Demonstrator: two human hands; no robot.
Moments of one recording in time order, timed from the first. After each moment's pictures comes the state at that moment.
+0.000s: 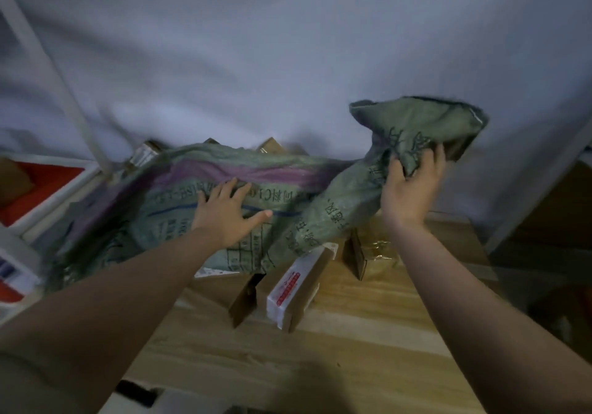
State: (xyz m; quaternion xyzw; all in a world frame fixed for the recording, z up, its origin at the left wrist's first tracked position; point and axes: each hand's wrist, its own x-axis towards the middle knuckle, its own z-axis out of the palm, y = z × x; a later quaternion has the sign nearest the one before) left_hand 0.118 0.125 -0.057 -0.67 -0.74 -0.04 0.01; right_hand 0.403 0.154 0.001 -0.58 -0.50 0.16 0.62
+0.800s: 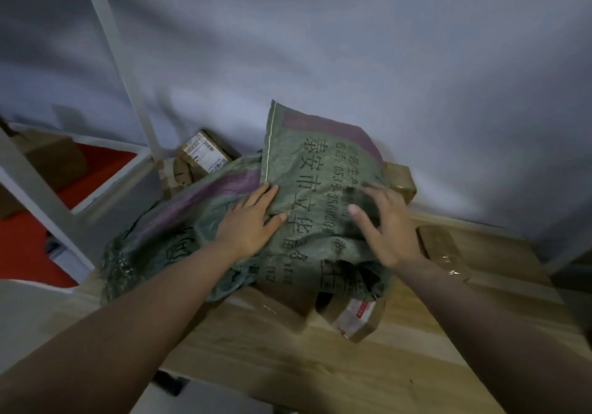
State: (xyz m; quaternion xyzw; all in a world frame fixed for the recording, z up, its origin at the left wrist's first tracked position) left_hand -0.016 0.104 -0.085 -0.68 -0.70 -0.16 -0.14; right_hand 0.256 0.131 -0.053 -0.52 -0.79 0.12 0.29
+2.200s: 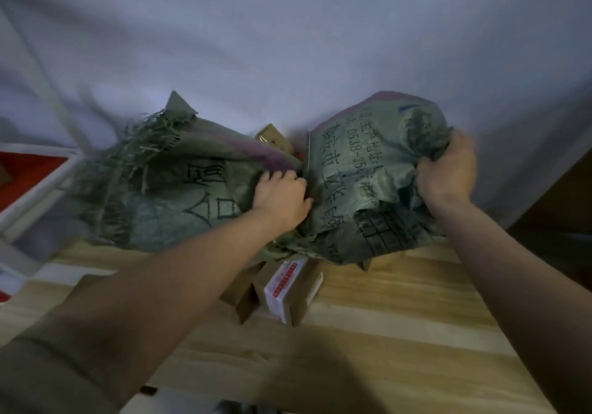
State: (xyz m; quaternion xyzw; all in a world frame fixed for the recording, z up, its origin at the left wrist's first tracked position) left_hand 0.199 0.164 -0.049 -0.74 -0.66 -0.07 0.07; right_hand 0.435 0.175 0.015 -0.70 -0.55 0.08 0.46
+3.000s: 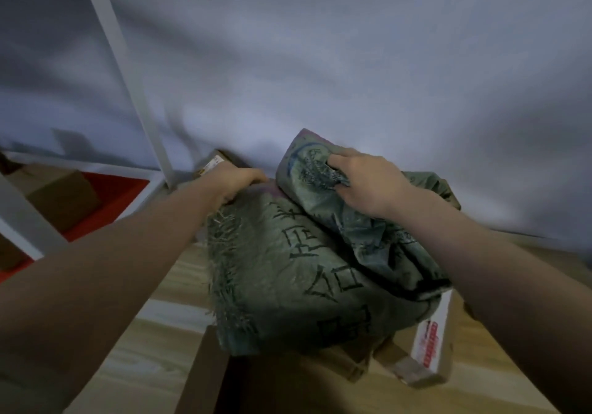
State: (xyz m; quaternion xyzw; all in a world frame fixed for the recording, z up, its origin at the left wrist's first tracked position) left_hand -0.131 0.192 0.005 -0.43 -0.77 -0.32 -0.35; right_hand 0.107 0.203 0.041 -0.46 -0.89 -0.03 0.05
